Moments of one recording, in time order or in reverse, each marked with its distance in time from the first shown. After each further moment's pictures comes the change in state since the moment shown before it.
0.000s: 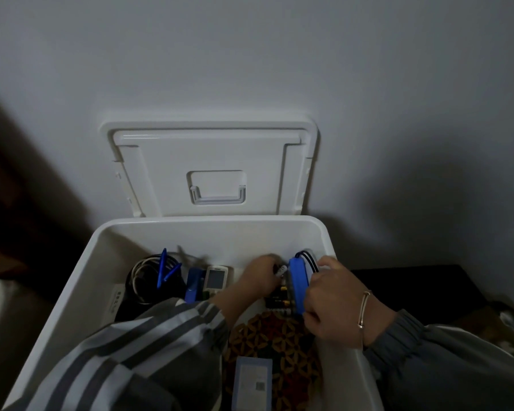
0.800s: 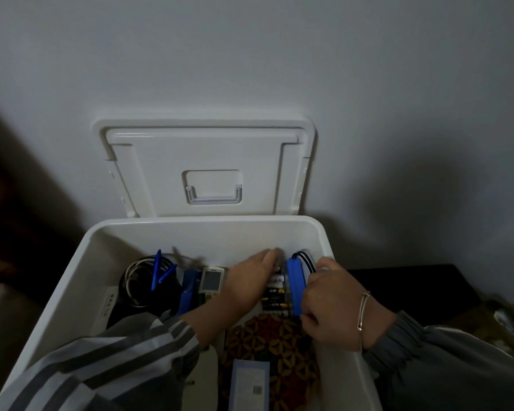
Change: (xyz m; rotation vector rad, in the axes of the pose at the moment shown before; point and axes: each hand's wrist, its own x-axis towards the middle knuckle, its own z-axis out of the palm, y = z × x) left_hand -0.026 -0.013 -0.004 0.230 0.356 0.401; right_hand -0.001 0.000 0.001 0.064 0.012 0.015
